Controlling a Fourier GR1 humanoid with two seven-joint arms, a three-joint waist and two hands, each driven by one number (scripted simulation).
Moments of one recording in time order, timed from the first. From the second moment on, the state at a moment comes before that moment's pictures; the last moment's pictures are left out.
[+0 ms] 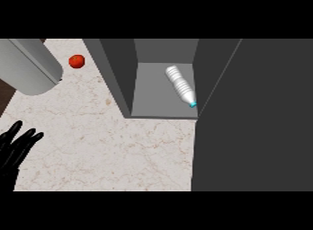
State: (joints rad) left arm 0.29 0.76 -0.32 -1.91 0.81 0.16 -0.58; right arm 0.73 -0.48 0.06 -2.37 -0.64 0.73 -0.08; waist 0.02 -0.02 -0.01
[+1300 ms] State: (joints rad) left arm 0.51 0.93 -0.09 -1.91 0.96 -0.08 -0.61; right arm 0.19 -0.42 0.49 -2.35 -0.55 0.40 0.28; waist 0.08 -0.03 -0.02
